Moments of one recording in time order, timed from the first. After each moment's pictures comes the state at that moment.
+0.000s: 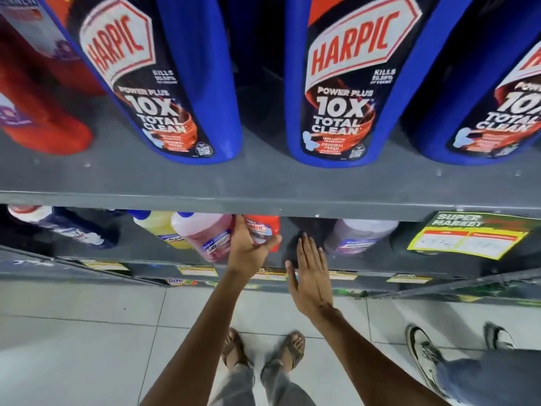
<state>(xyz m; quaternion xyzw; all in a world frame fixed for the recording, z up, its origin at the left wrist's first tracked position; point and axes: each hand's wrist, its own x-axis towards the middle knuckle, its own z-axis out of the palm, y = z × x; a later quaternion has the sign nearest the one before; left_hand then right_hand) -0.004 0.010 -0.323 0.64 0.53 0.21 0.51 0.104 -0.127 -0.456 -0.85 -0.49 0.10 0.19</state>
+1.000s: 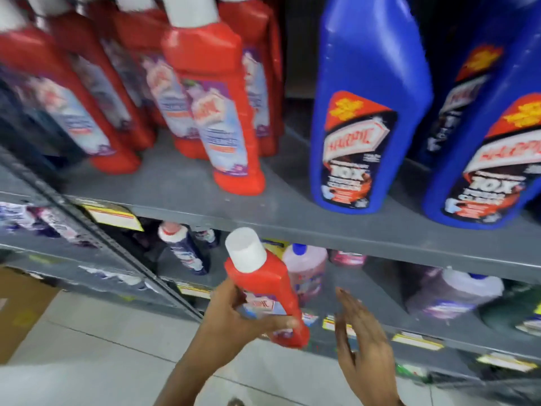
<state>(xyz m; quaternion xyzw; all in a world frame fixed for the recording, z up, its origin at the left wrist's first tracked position) -0.226 0.017 -0.168 0.62 0.45 0.27 0.58 -0.009 -0.112 -0.308 -0.70 -0.52 -0.01 0.48</state>
